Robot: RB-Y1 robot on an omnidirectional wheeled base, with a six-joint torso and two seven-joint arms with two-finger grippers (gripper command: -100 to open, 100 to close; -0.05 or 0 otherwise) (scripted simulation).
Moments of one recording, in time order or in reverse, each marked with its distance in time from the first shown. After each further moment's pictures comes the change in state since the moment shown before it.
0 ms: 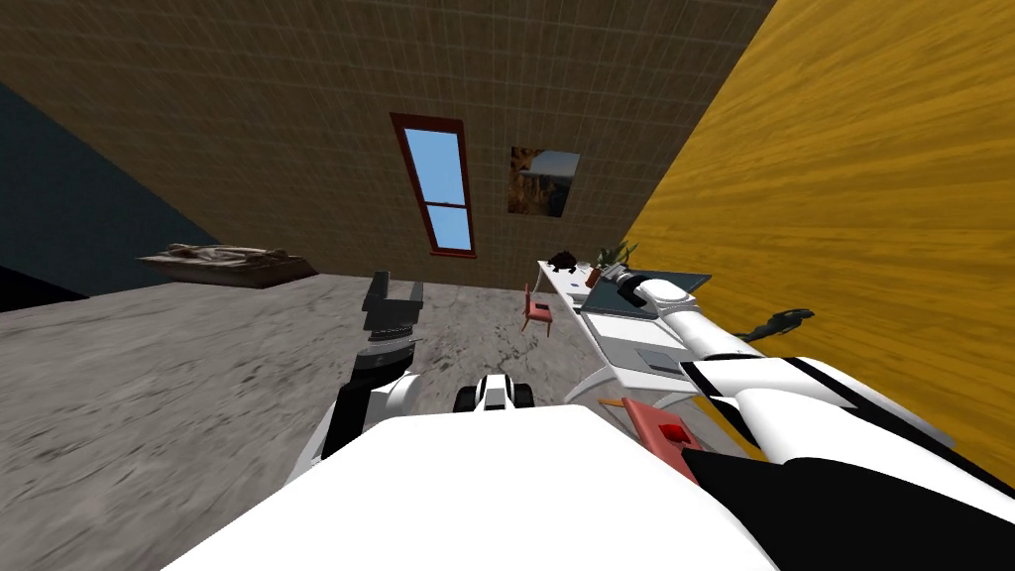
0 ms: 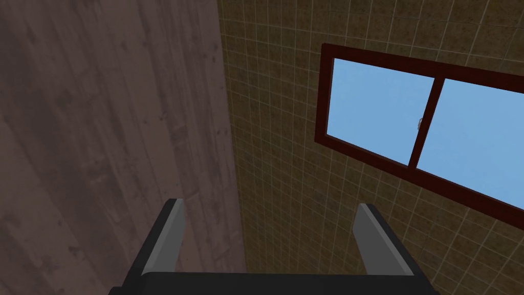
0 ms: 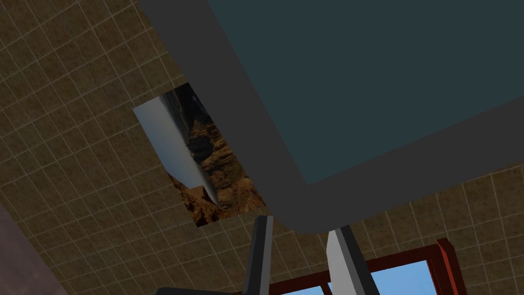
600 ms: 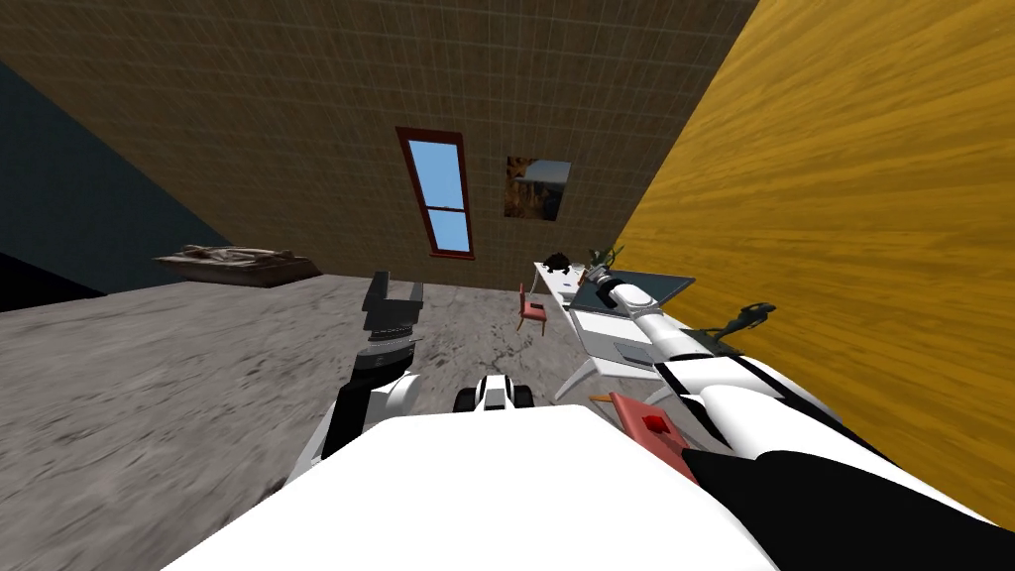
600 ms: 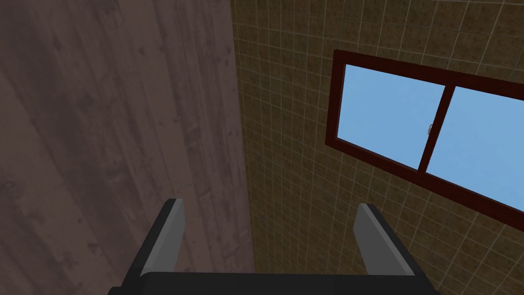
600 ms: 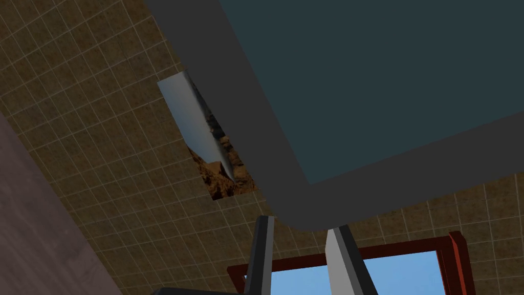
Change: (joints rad) left arm 0.000 0.000 0.000 0.000 0.000 0.000 0.000; right arm 0.005 0.144 0.008 -0.113 0.073 0.159 0.078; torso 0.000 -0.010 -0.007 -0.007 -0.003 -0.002
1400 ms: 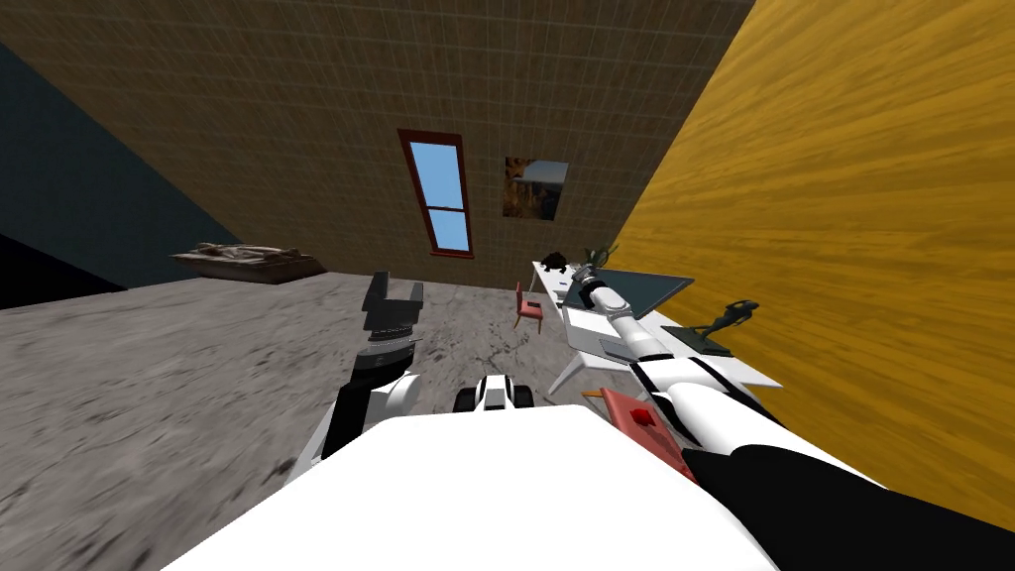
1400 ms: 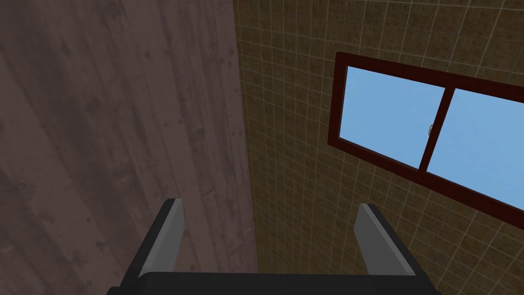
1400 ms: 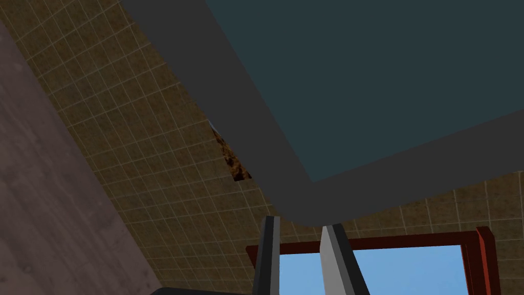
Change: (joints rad) left arm 0.000 0.000 0.000 0.000 0.000 0.000 0.000; right arm -0.001 0.172 -0.030 -0.100 0.103 0.145 0.076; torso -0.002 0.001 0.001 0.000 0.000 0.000
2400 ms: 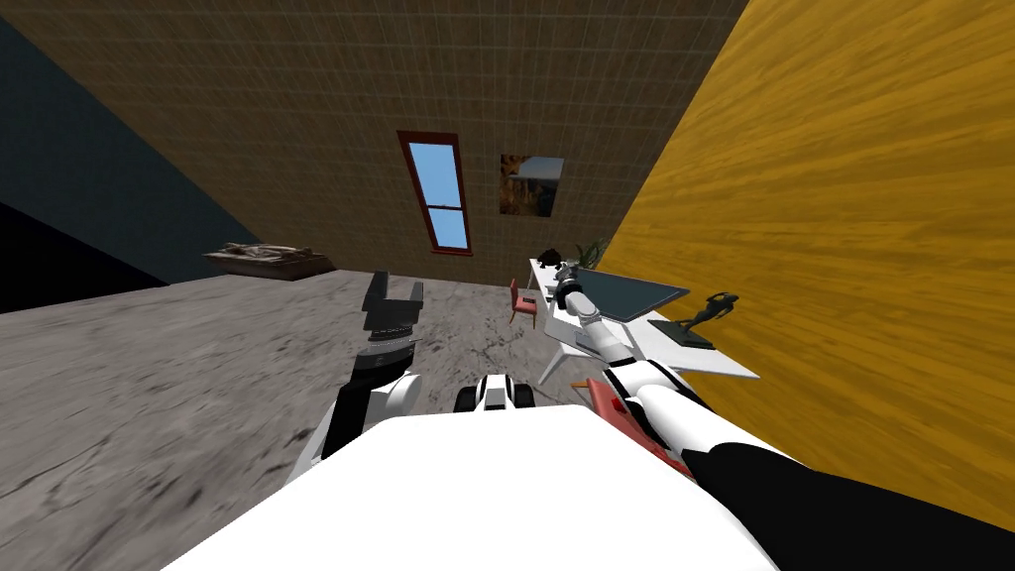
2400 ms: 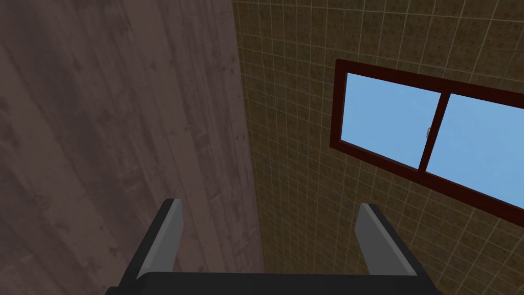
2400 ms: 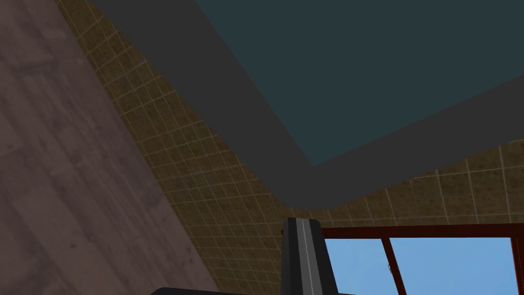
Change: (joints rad) left arm 0.000 0.000 0.000 0.000 0.000 0.000 0.000; right arm 0.021 0.217 0.057 -0.195 0.072 0.267 0.130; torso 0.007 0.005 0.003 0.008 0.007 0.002
